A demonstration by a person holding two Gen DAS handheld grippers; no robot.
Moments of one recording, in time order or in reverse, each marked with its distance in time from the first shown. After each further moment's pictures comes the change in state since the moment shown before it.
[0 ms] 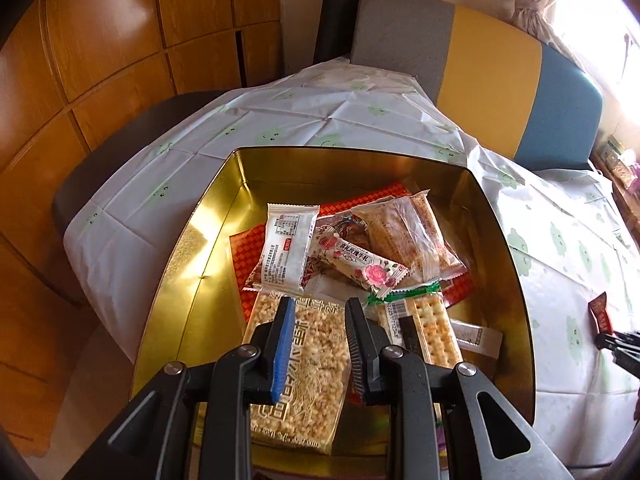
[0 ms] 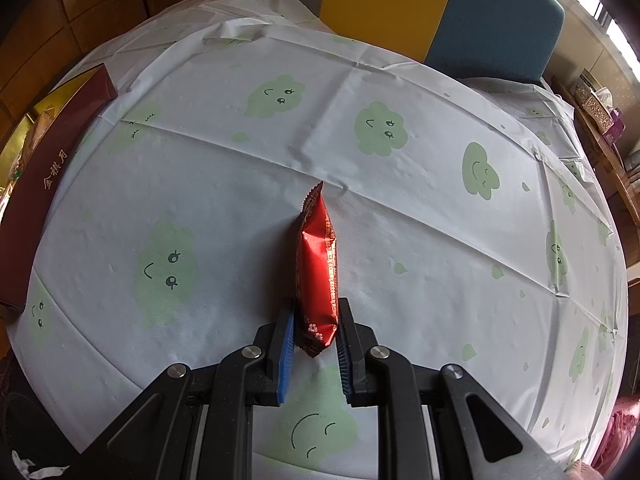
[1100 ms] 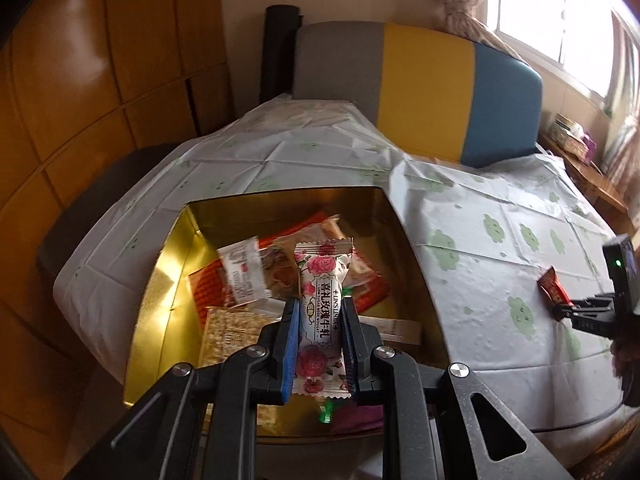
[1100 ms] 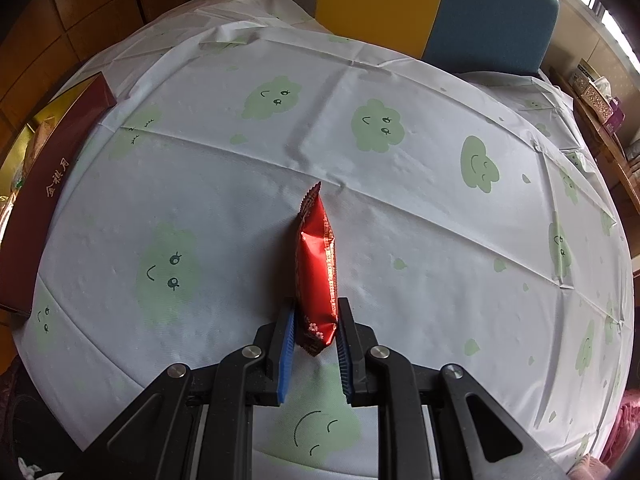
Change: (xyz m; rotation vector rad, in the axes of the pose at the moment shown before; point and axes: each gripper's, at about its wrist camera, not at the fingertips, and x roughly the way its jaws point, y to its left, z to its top) left arm -0.051 -0.030 -0.001 0.112 -0.105 -0.102; right arm 0.001 -0.005 0.000 0.025 -0.001 0.022
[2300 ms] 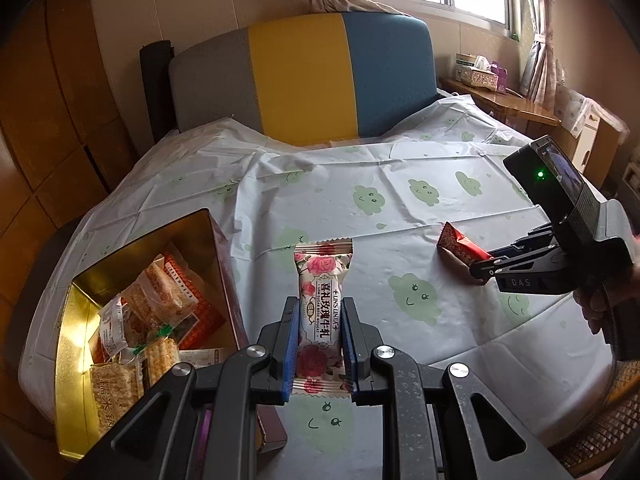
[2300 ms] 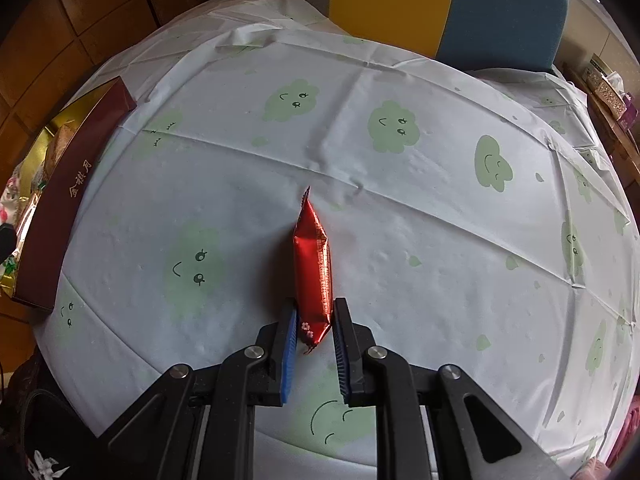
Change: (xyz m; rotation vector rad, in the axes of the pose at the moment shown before) left arm 0.004 -0.165 -0.019 0.363 -0.032 -0.178; right arm -0.006 -0.001 0.001 0.001 0.008 0.078
